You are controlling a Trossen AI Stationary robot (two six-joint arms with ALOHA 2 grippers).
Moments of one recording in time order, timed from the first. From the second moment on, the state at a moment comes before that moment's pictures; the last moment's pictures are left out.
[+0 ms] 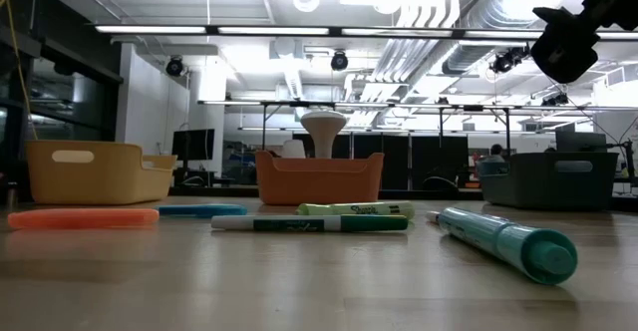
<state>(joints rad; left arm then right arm) -0.80 2.04 1.30 -0.71 0.20 -1.99 0.30 0.28 0.21 0.01 -0.04 0.58</state>
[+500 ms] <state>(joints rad) -0.81 2.04 1.30 -0.71 0.15 -1.98 0.30 0.28 0.21 0.00 -0.04 0.63</state>
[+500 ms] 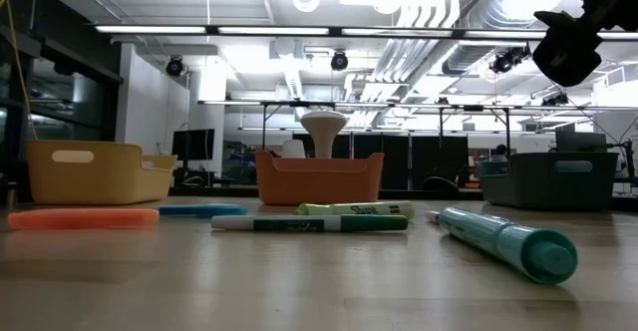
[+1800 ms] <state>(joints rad) -0.49 2.03 1.88 -1.20 -0.63 -1.14 0.30 0.41 0.21 0.19 0.03 0.49</state>
